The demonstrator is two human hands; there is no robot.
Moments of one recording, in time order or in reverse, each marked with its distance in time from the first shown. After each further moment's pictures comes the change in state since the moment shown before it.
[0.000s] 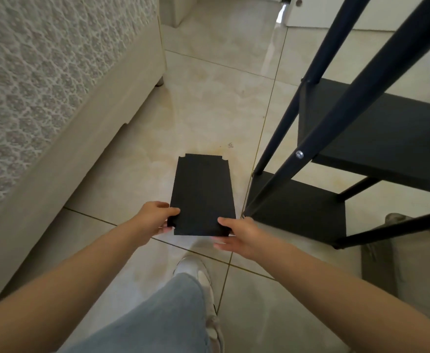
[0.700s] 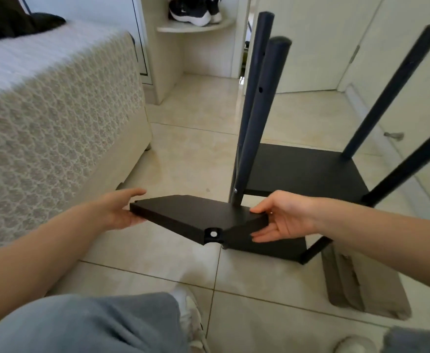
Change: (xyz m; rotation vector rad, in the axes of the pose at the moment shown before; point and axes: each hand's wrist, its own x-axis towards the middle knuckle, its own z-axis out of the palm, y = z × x) left_hand -0.142 0.136 -0.056 -0.364 -0.066 -0.018; right_hand -0.217 -0.122 -0.108 -0.162 -0.270 -0.045
